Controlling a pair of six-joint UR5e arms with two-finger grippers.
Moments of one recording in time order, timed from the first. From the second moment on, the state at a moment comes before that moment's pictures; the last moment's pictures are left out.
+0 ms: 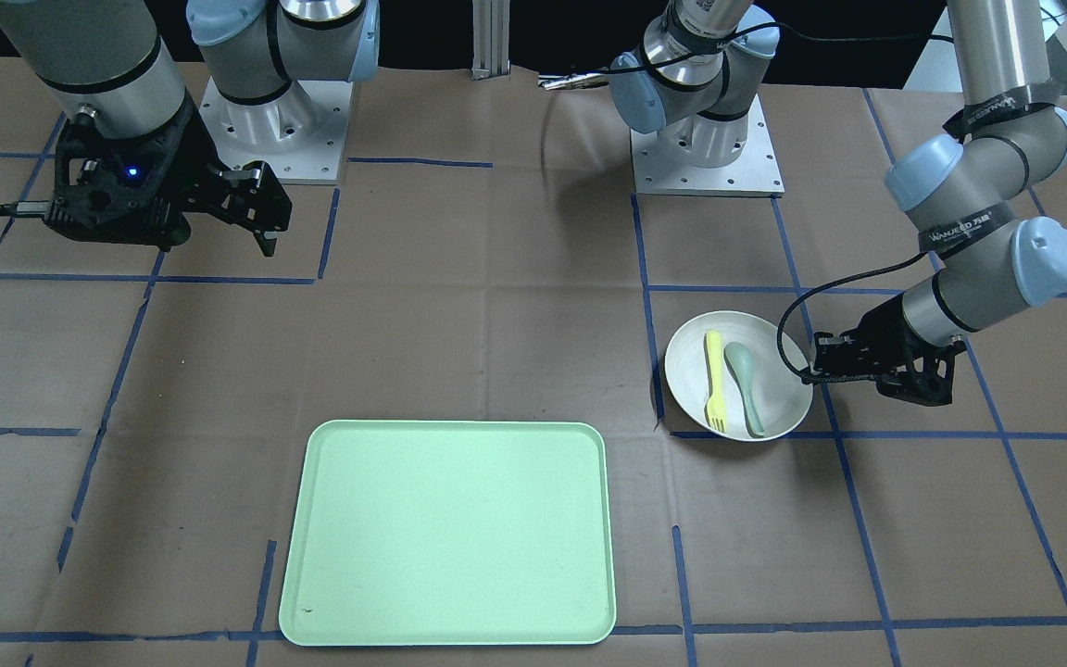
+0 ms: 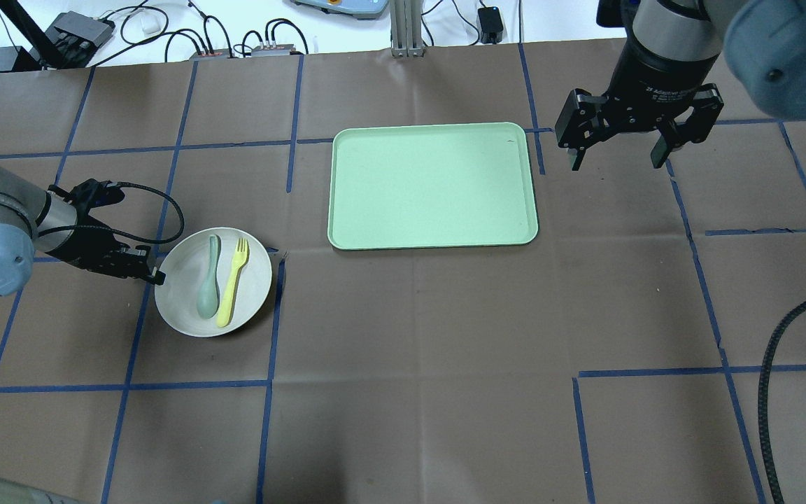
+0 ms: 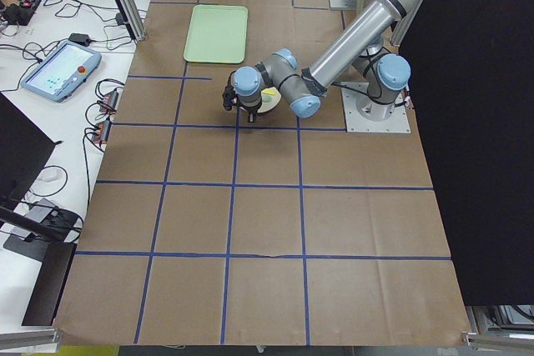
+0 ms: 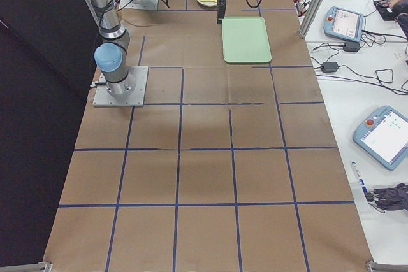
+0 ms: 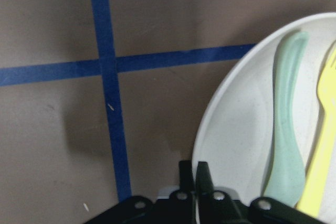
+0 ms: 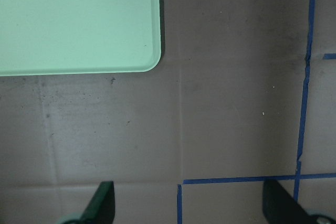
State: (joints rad) left arm -1.03 -1.83 -2.01 -1.08 1.31 0.64; right arm 1.58 -1.53 1.54 -1.53 -1.58 0.04
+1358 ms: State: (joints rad) left arm -1.53 -2.09 -1.53 -1.09 1.23 0.21; right arm 1.58 -1.53 1.54 -1.53 -1.58 0.04
